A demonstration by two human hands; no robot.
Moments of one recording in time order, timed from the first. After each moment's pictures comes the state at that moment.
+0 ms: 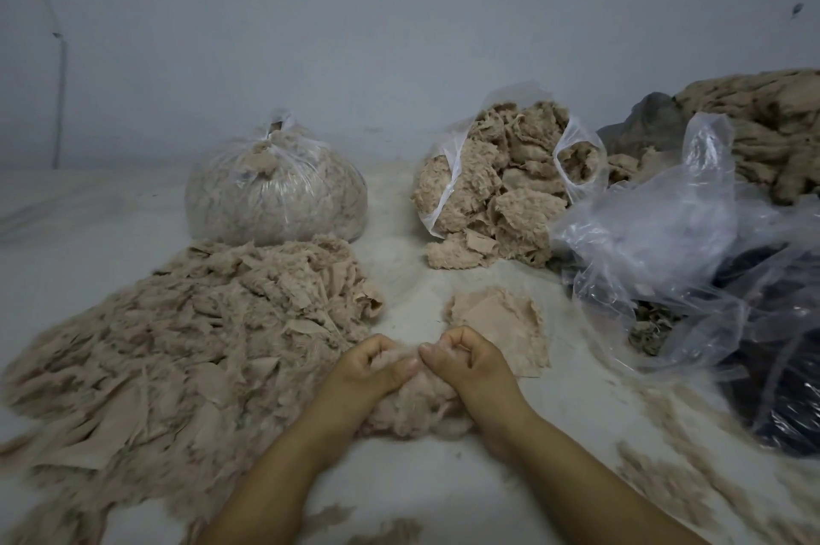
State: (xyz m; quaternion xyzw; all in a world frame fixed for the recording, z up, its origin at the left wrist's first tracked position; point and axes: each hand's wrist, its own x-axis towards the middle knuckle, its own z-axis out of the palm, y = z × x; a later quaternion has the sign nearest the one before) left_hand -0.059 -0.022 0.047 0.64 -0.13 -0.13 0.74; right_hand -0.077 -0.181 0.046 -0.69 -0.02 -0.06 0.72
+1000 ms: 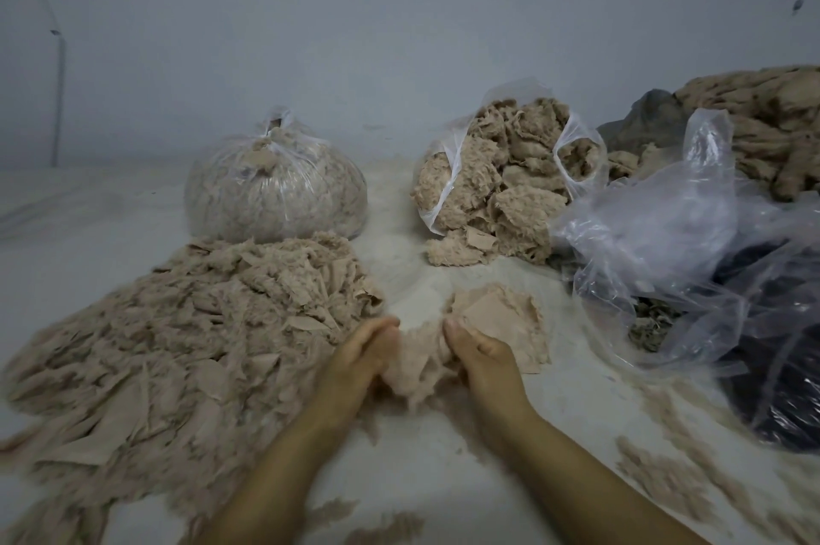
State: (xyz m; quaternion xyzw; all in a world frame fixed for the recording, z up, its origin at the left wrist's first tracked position) left_hand -0.056 -0.020 0.050 0.72 -0.12 -0.04 0.68; right_hand -0.074 -0.177 0.045 -0.59 0.00 -0.07 0.80
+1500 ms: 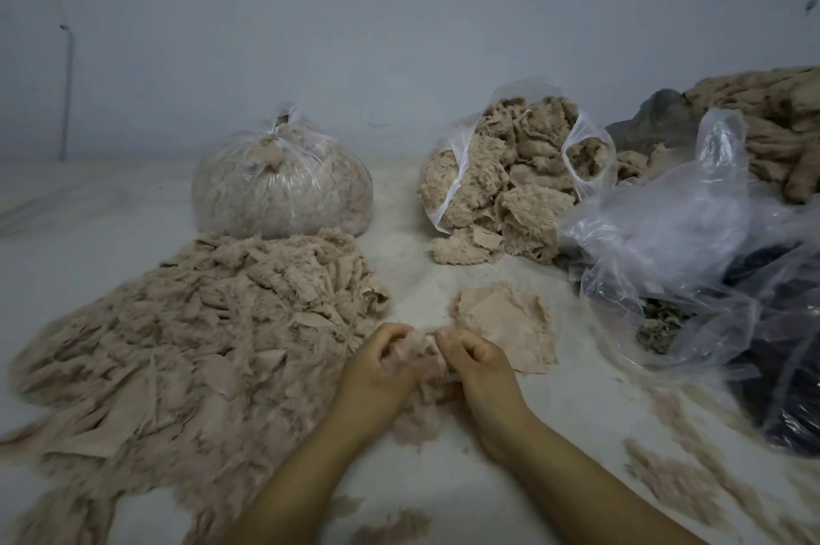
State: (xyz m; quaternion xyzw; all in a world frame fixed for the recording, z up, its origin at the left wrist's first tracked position) left_hand -0.059 -0.033 0.046 0.80 -0.14 0.06 0.58; right_hand -0.075 -0.171 0.044 -0.65 0.01 -0.05 0.76
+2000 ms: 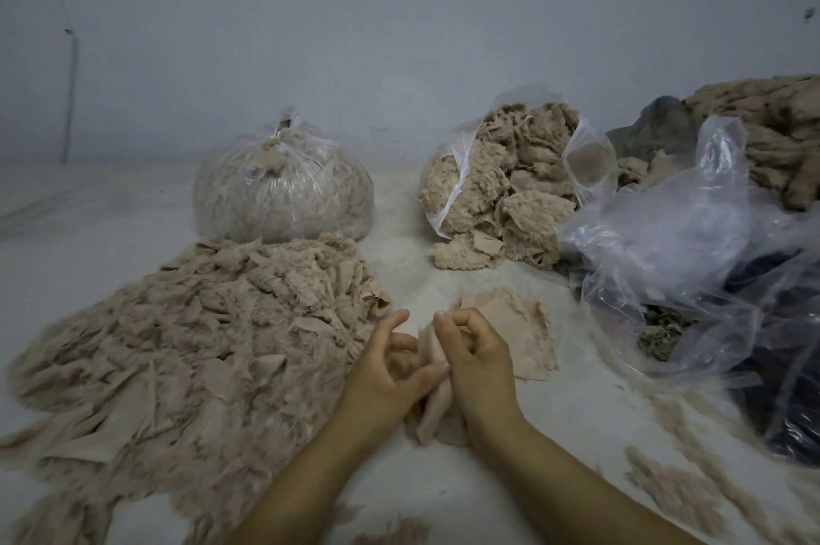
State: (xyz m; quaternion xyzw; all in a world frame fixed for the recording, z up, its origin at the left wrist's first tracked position) left_hand -0.056 -0.039 0.042 0.73 -0.14 -0.01 0.67; right_hand -0.070 -0.160 0.053 -0.70 0.00 -0.20 0.69
